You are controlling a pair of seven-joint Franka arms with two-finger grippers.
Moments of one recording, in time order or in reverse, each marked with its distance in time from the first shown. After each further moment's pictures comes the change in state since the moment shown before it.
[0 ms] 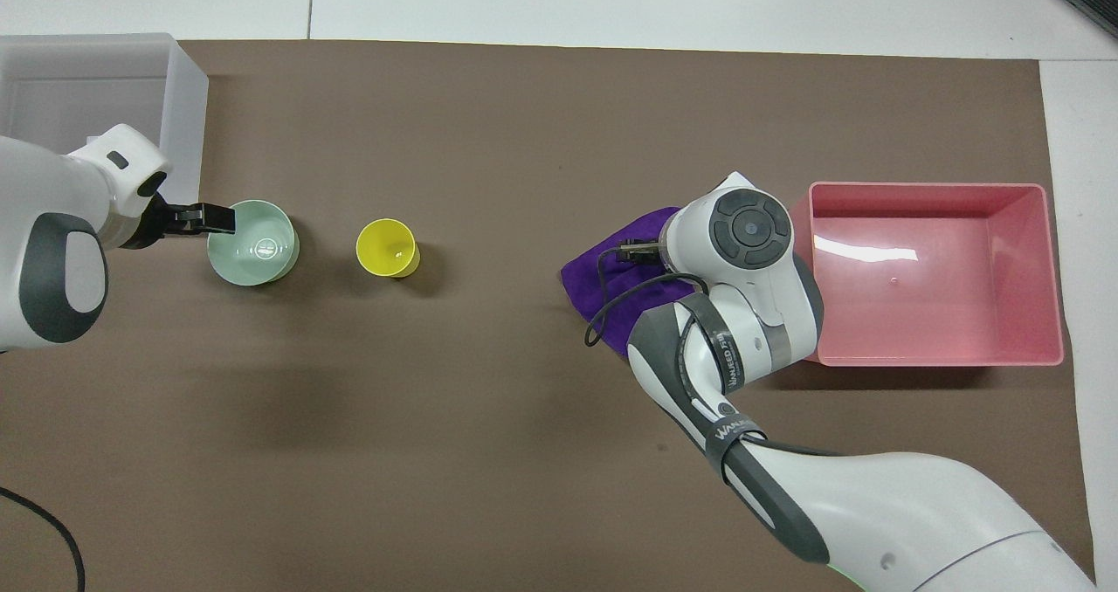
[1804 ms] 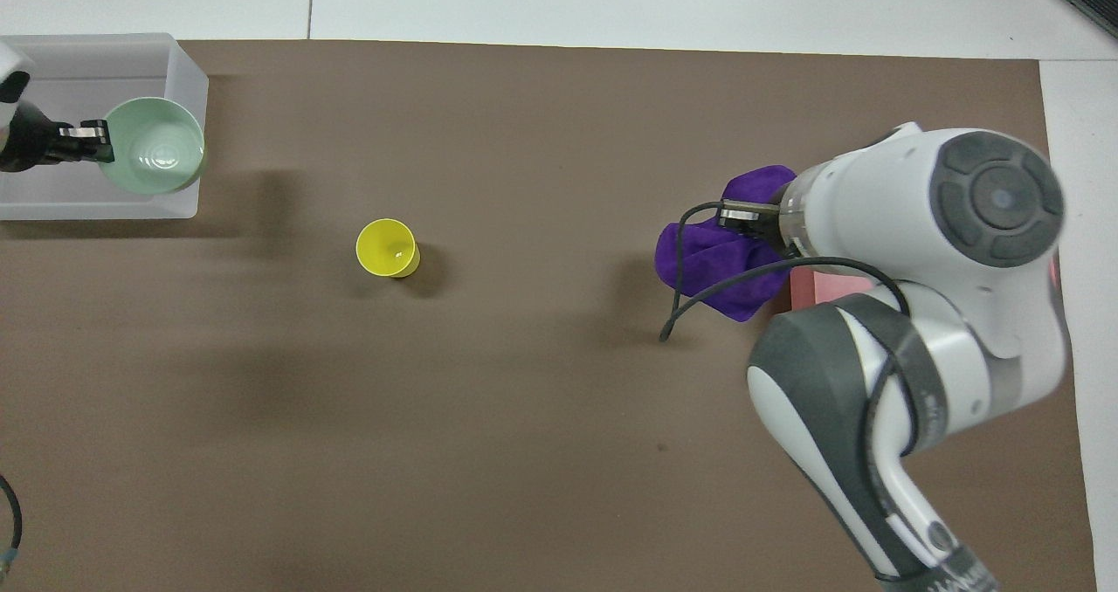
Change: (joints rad) left arm 0.115 0.108 0.000 0.408 -0.007 -0.194 -0.011; right arm -0.069 -0.356 -0.023 0.089 -0.048 -0.375 0.102
